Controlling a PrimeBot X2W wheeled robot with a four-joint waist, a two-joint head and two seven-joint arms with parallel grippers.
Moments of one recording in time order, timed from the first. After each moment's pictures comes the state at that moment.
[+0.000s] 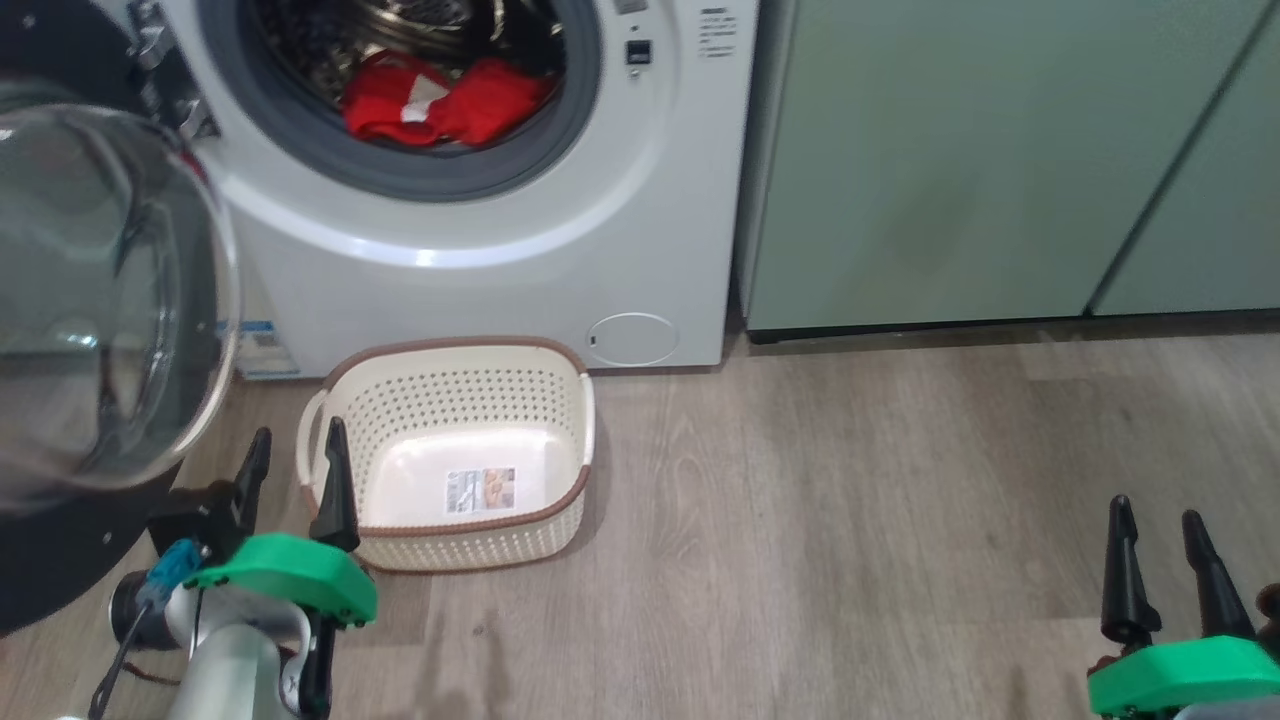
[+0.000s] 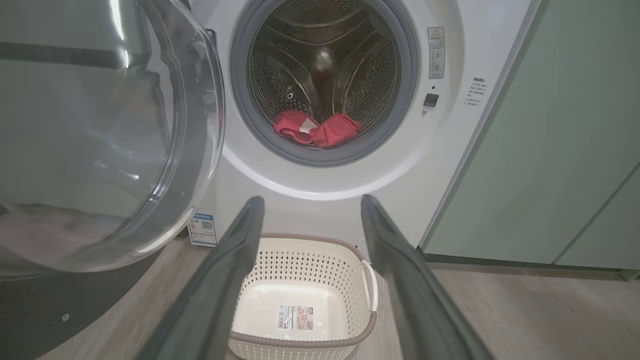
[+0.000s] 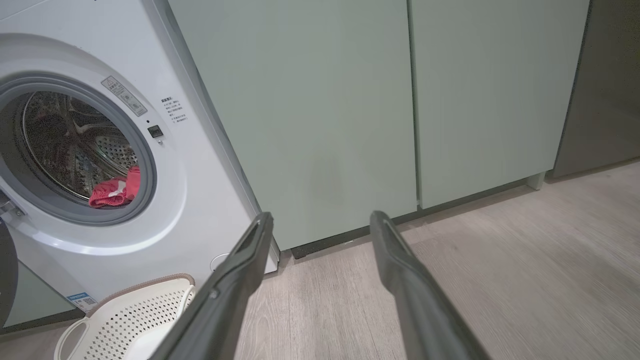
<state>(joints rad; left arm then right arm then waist) -0.20 0.04 0.17 0.53 -0.17 -0.12 -0.26 0.02 -0.10 -0.09 0.30 0.38 0.13 -0.25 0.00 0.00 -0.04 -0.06</state>
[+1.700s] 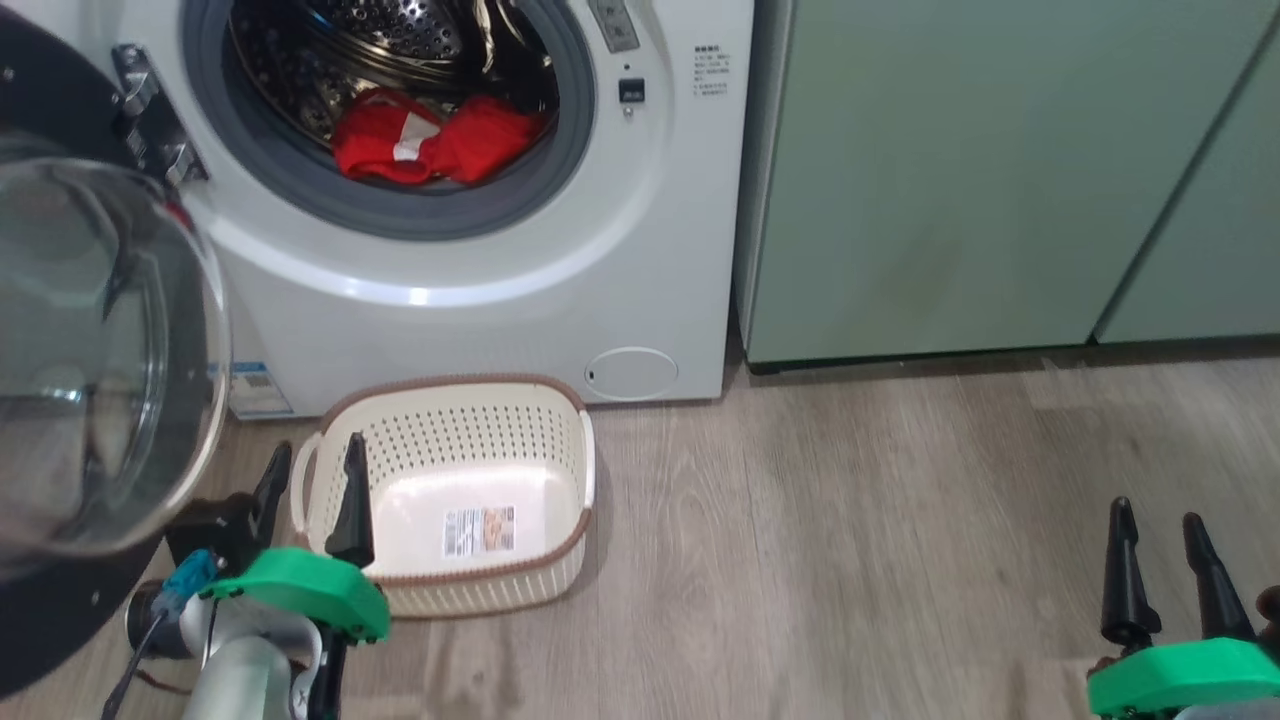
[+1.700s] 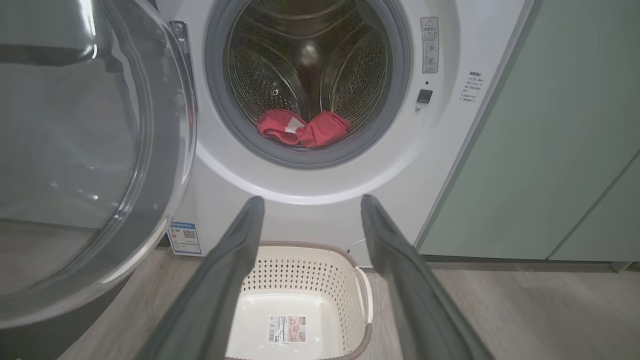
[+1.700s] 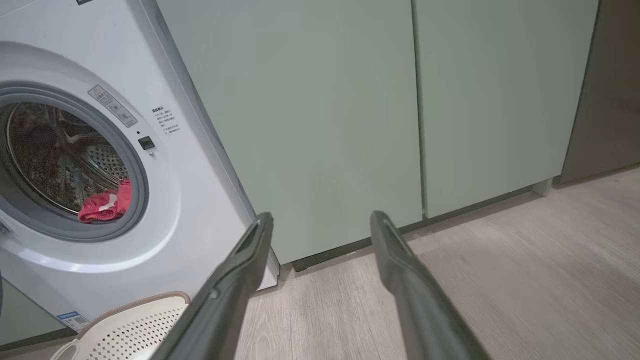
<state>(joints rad) -0.18 0.05 0.12 0.53 -0.19 -0.13 -0.26 0.03 -0.09 -0.10 0.31 0.37 0.13 -0.25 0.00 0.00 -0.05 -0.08</state>
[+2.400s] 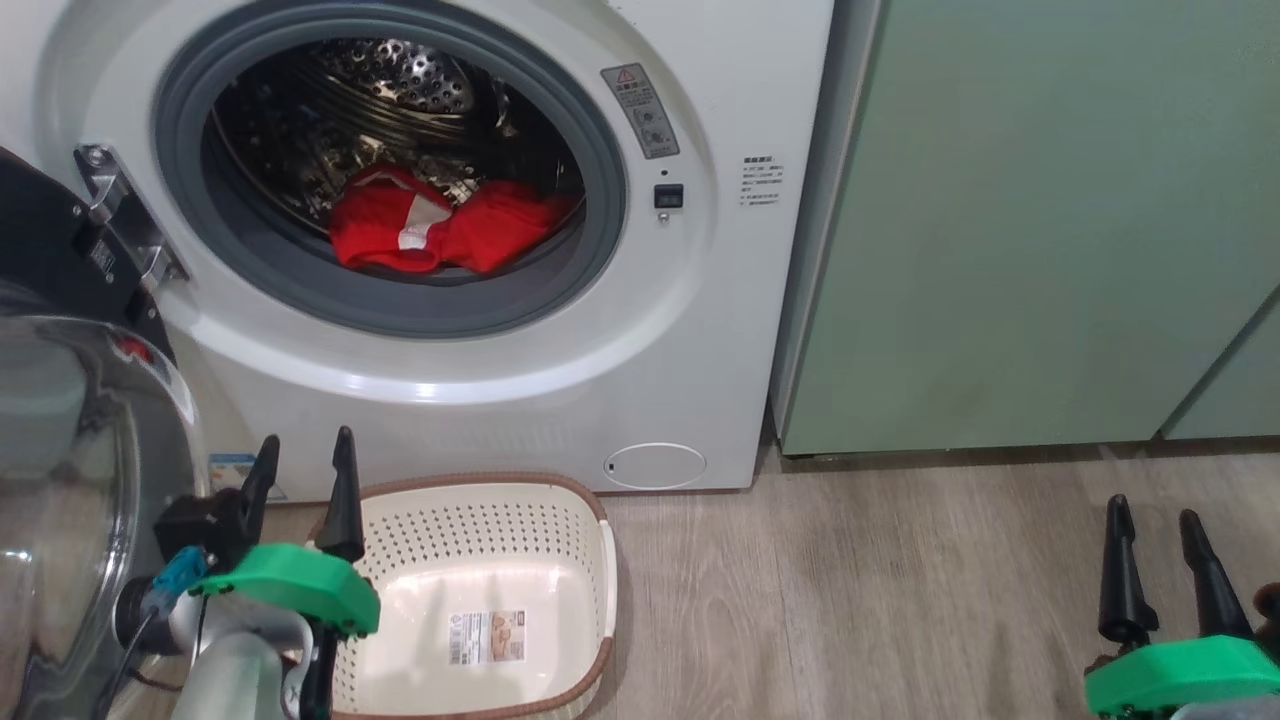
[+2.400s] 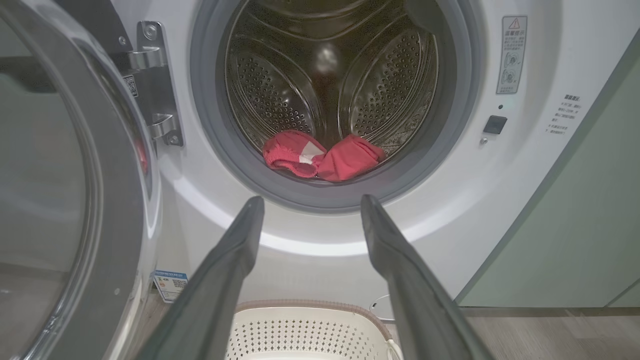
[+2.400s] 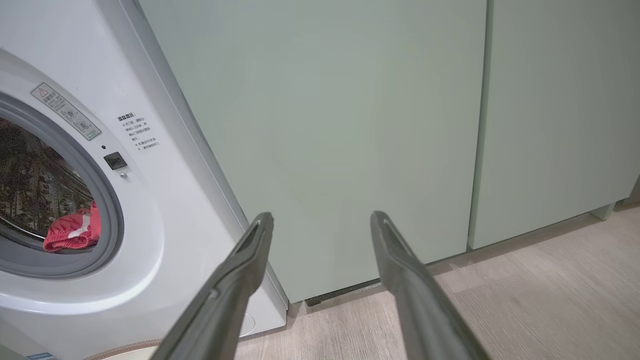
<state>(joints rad) -0.18 0.05 0.14 0.52 -0.18 -0.13 -0.26 0.02 -0.09 -0.10 0.30 0.37 0.13 -0.25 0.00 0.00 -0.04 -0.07</state>
